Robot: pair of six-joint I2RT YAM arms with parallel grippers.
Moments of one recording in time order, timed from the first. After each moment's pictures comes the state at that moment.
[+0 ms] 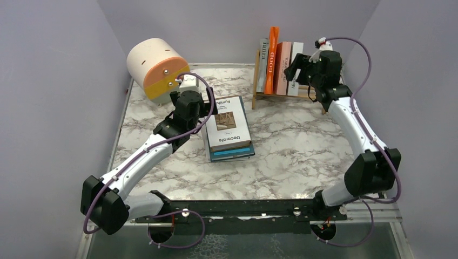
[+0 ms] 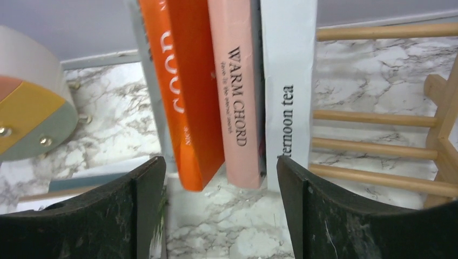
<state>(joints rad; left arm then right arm) -0.58 1.19 1.00 -0.17 -0.46 -0.39 0.15 1.55 1.42 -0.22 -0.06 0.29</state>
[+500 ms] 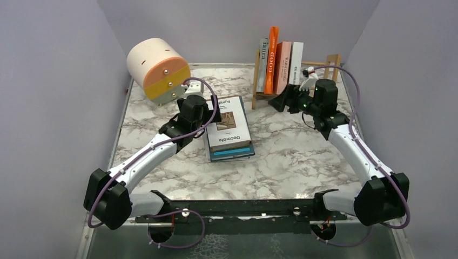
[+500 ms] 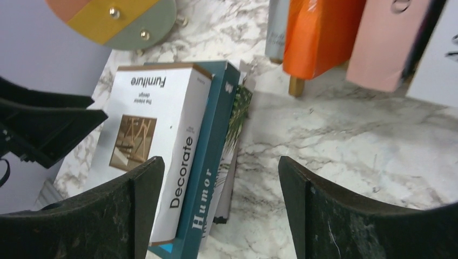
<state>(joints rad) -0.58 1.23 0.93 -0.17 -0.35 -0.46 0.20 1.25 1.00 -0.10 -0.43 0.37</state>
